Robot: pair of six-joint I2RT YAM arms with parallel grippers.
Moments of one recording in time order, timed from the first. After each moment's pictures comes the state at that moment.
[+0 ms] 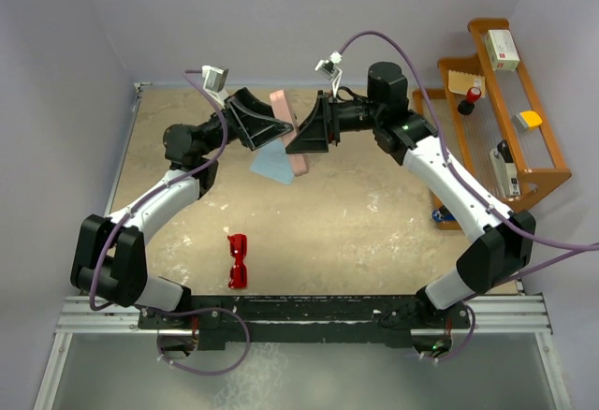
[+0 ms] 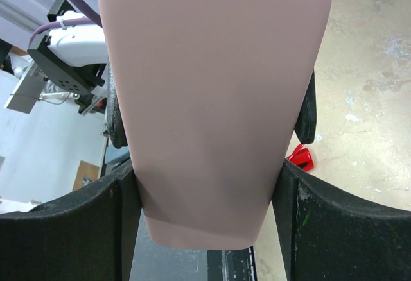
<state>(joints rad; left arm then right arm) -0.34 1.44 0.96 1.17 0.86 -1.24 0.50 1.54 1.52 -0.16 -1.07 0.55</state>
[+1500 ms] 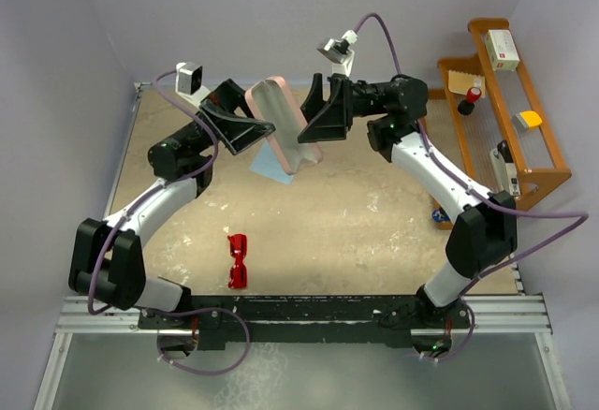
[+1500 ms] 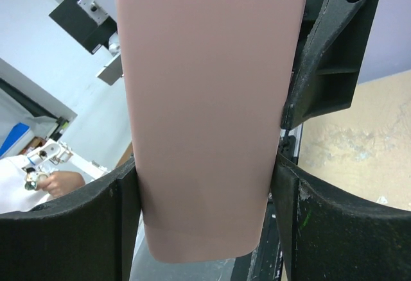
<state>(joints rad) -0.33 1.43 0.98 1.52 0.82 -1.46 0.47 1.64 1.46 0.91 -1.30 1.38</state>
